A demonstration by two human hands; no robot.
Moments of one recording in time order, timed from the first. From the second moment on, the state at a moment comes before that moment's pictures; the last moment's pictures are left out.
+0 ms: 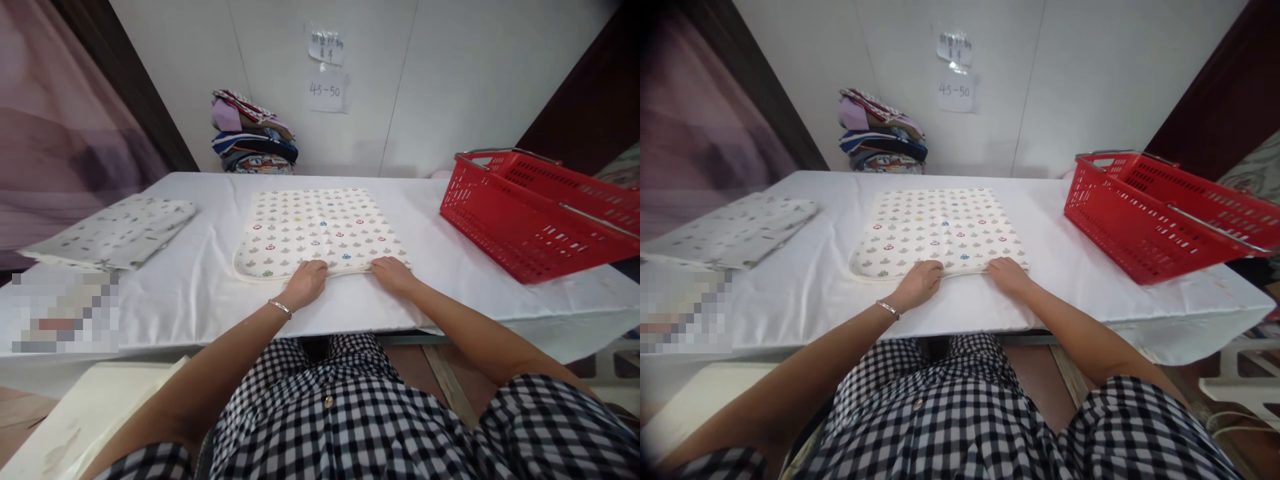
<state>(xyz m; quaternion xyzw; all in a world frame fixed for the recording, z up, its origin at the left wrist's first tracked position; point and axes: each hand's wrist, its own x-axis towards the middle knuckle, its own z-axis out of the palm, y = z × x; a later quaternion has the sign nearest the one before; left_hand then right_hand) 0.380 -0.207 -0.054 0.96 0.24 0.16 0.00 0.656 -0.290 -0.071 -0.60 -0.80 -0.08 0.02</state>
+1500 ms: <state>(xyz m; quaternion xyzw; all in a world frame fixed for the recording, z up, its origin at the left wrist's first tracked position) 0.421 -0.202 -0.069 0.96 0.21 0.15 -0.06 0.662 -0.318 -0.074 -0.61 -0.77 -0.03 0.20</state>
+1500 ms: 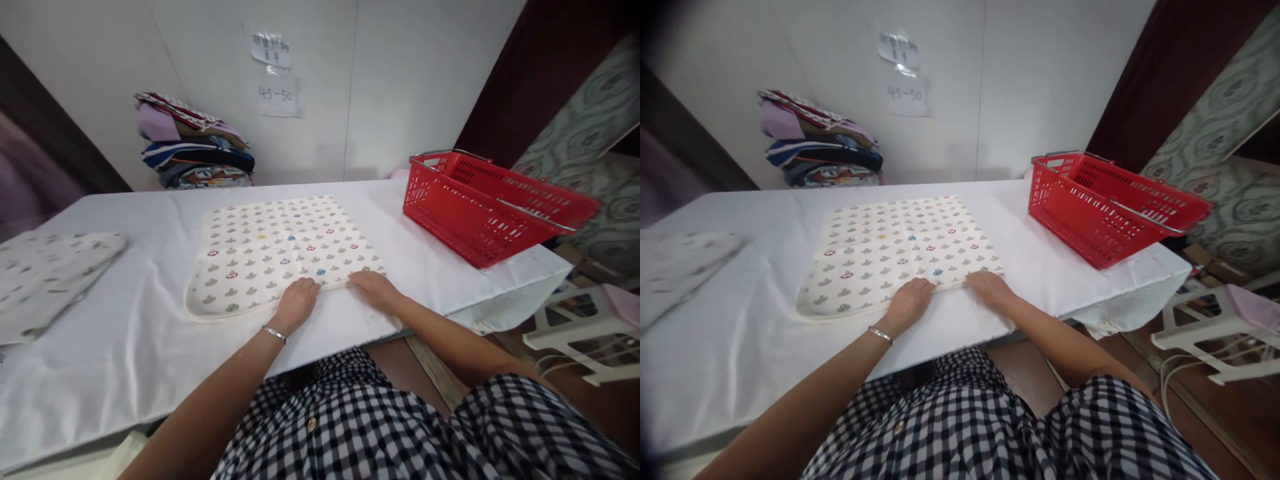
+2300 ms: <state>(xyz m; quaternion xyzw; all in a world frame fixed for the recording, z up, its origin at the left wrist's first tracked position) 0.417 -0.200 -0.077 0.95 0.23 0.21 0.01 0.713 -0.342 -0.069 -0.79 -0.52 0.07 0.31</state>
